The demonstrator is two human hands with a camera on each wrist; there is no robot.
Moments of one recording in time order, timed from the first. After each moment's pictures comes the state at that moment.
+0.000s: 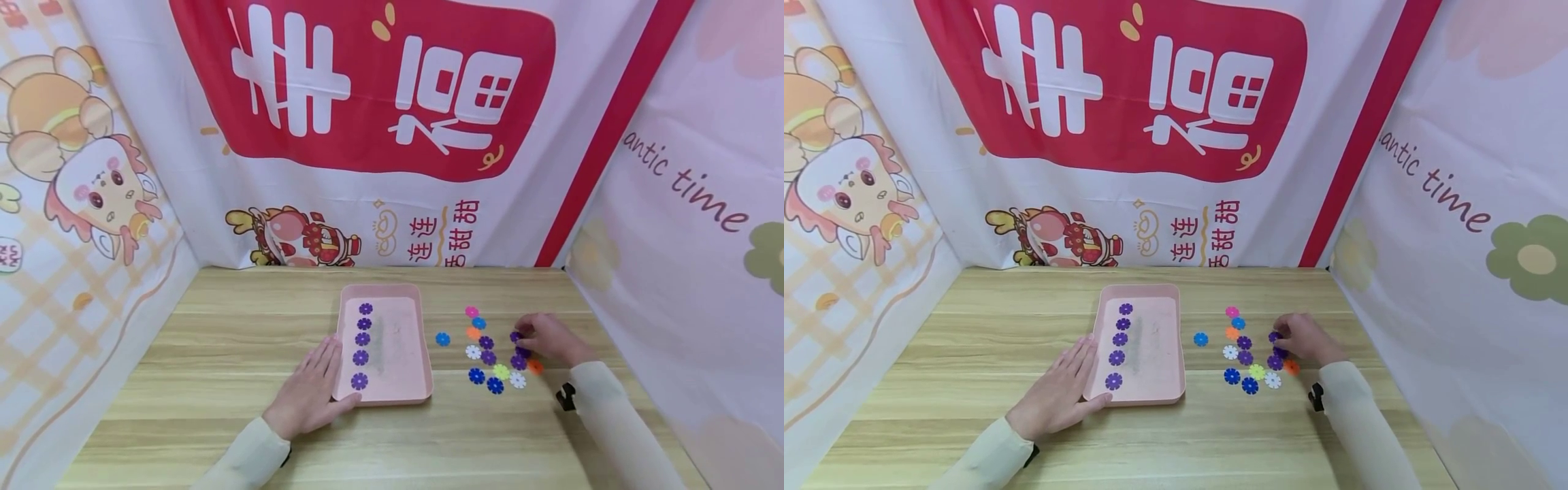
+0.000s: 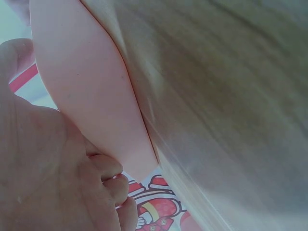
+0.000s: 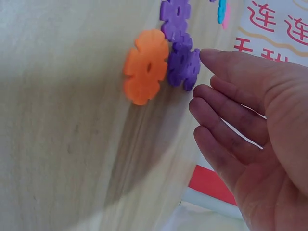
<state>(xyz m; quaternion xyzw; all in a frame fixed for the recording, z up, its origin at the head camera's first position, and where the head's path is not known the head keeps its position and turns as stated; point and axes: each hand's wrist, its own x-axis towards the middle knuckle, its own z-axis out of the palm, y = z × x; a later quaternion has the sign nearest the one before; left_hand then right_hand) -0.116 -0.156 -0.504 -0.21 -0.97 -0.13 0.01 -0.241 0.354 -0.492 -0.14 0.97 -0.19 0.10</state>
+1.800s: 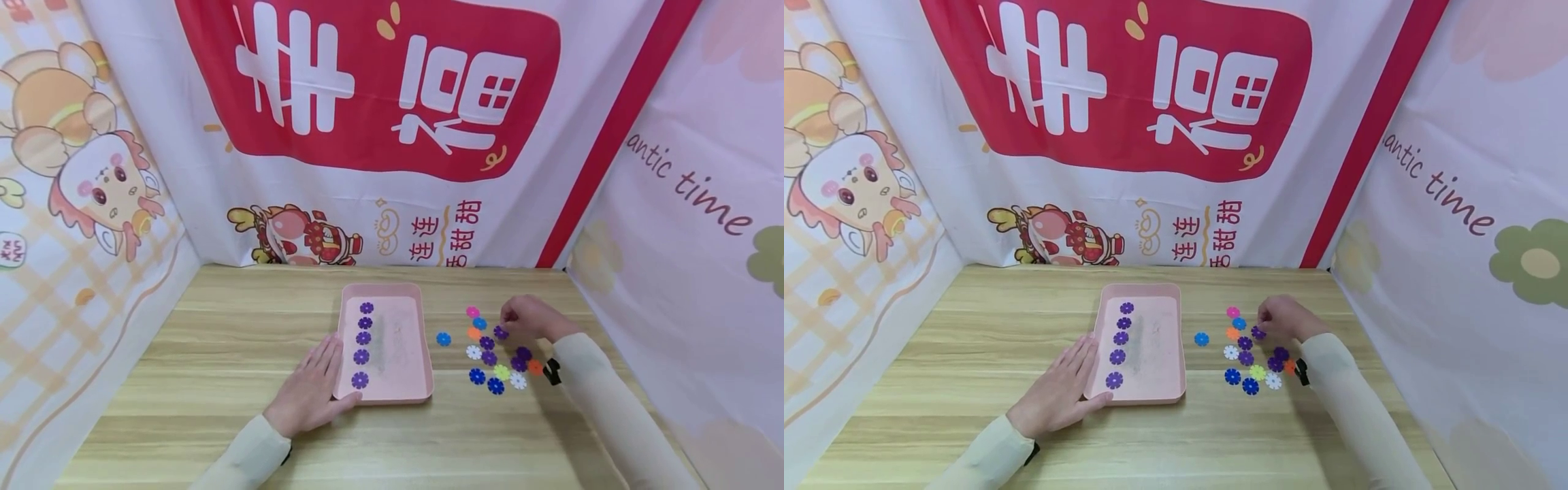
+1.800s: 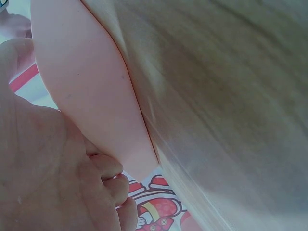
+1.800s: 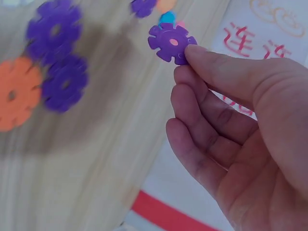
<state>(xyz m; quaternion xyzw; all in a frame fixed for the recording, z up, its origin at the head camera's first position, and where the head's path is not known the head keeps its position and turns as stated) -0.115 -0.153 -0.490 -0.21 -0.97 -0.10 -0.03 -0.263 0.310 -0.439 -0.22 0.95 -0.14 0.14</state>
